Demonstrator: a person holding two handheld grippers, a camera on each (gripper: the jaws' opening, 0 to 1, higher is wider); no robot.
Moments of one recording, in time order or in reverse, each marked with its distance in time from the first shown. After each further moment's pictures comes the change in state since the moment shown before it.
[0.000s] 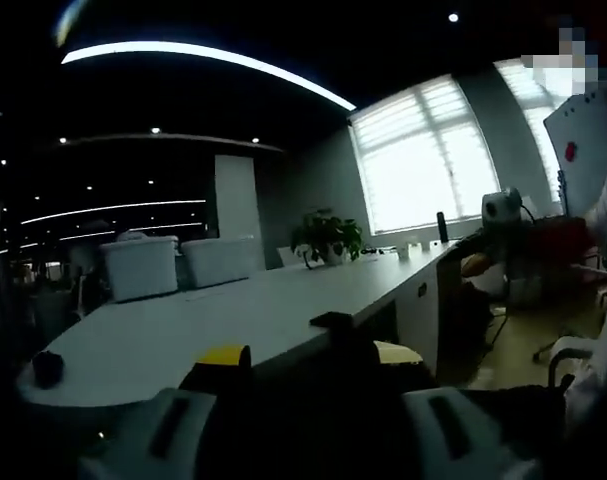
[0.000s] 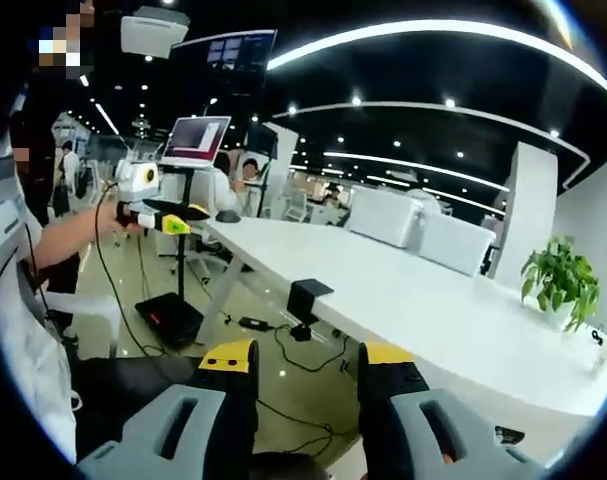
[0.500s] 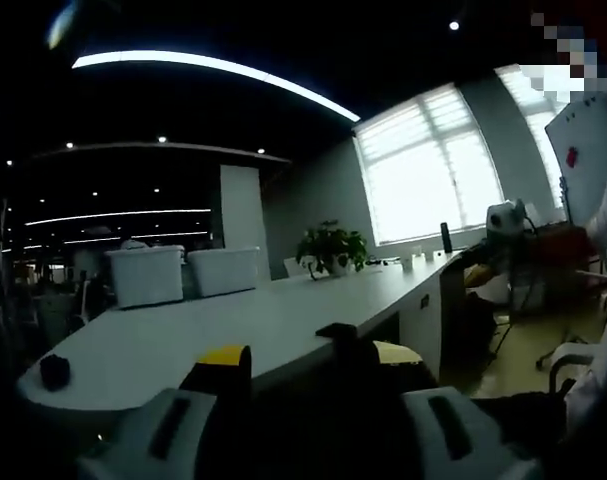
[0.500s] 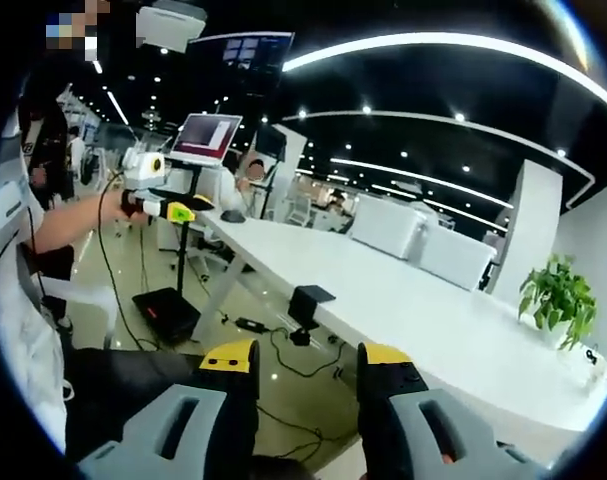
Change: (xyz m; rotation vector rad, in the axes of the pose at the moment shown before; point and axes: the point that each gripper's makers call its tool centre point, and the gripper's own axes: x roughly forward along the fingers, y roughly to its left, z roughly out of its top) left arm -0.007 0.003 0.008 -0.007 -0.042 0.017; right arm -0.003 0.005 0.007 -0.056 -0.029 -0.003
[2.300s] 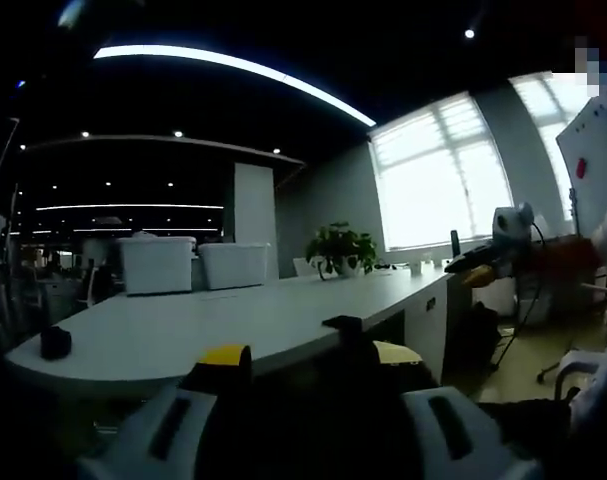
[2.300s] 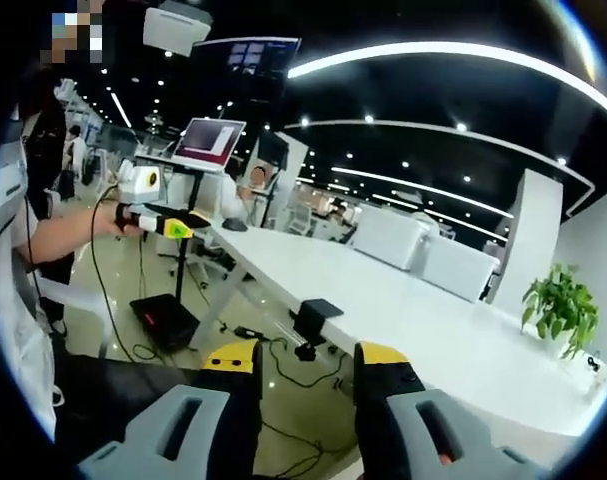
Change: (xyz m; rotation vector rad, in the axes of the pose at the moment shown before) left arm -0.010 0.002 -0.016 -0.058 -0.021 0.046; right arm 0.015 0.008 0.011 -0.013 -0.043 -0.008
